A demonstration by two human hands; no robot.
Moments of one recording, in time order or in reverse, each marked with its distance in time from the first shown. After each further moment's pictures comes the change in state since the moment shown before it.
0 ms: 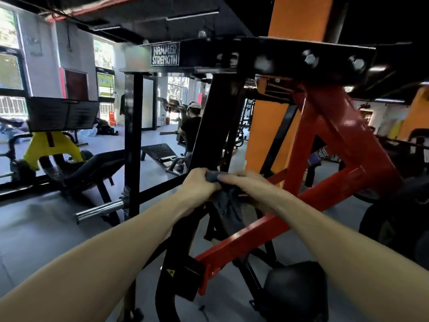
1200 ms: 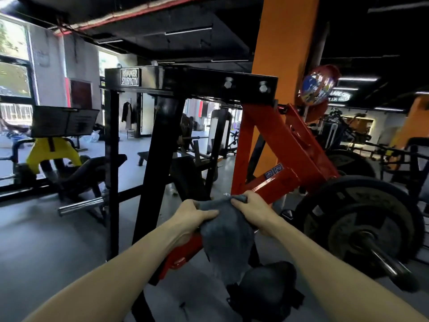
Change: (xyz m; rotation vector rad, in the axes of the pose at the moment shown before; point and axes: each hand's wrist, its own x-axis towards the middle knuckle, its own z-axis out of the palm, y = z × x) left_hand -0.088 0.058 0.156 -0.256 0.025 -0.319; right_hand -0.128 0.073 -0.138 -0.156 0.175 -0.023
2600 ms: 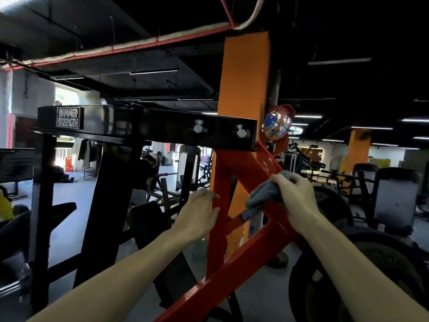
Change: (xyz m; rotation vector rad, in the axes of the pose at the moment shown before) left_hand 0.160 0.114 0.049 0.833 0.028 0.862; right_hand 0.102 -0.047 -0.147 0.423 0.666 -0.171
